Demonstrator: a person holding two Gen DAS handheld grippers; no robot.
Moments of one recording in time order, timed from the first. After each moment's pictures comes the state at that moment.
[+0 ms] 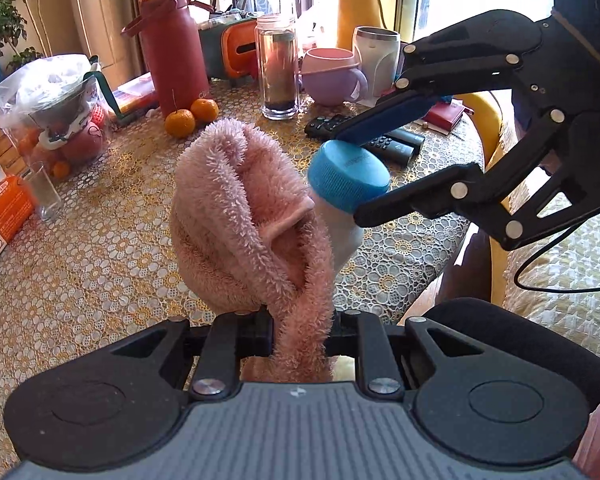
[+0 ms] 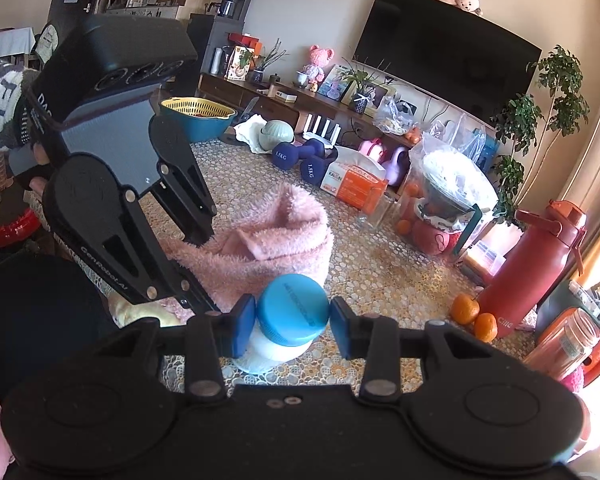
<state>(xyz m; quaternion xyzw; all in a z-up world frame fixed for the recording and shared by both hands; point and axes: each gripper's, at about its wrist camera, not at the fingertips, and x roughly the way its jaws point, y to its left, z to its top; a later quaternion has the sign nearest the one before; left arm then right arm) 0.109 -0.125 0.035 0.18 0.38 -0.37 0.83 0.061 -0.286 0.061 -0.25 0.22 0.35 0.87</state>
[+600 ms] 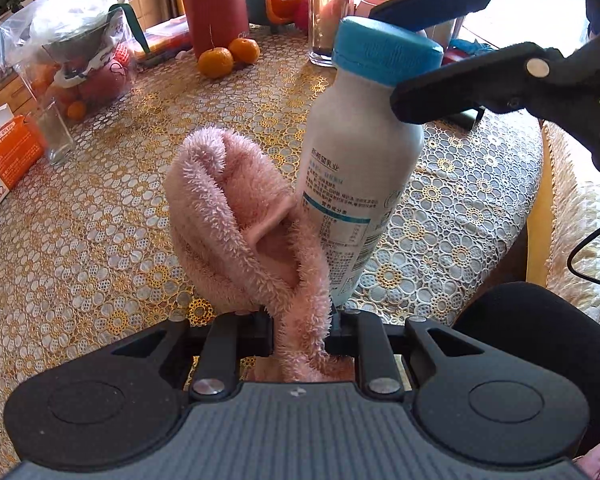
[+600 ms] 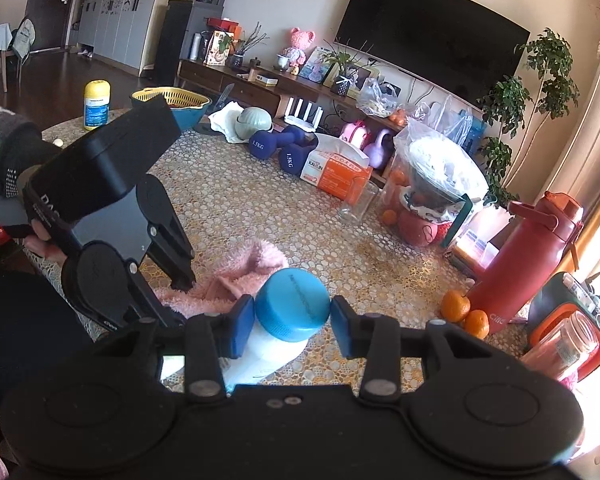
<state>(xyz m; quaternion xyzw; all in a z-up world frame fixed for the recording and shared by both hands) 0.149 -0.116 -0.016 0.18 0.44 -0.32 0.82 0.092 -0.264 0.062 -0.25 0.25 0.31 0.88</state>
